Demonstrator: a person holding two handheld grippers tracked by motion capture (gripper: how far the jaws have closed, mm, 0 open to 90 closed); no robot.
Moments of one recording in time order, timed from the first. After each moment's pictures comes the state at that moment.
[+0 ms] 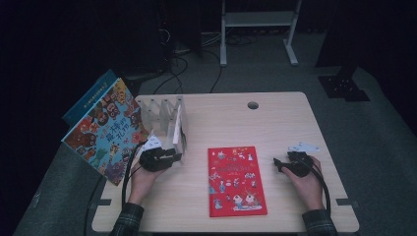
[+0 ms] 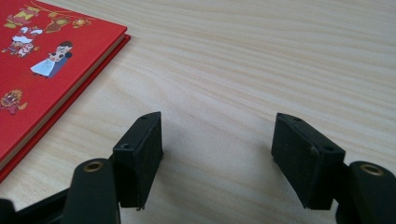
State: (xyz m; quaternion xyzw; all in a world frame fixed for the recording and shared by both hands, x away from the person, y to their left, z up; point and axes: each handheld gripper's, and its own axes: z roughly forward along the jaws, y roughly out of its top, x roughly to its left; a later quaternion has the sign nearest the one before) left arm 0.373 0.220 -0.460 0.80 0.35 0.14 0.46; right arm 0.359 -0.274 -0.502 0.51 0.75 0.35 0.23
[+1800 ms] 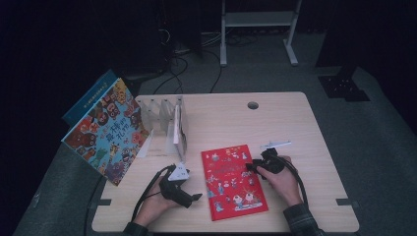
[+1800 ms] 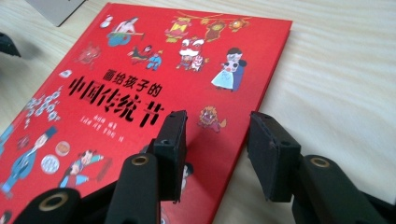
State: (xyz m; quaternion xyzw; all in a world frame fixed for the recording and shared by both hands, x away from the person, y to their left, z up) left arm 0.312 0.155 -0.495 0.89 0.21 0.10 0.39; right arm 0.365 -0.190 -0.487 0.48 0.79 0.38 0.06
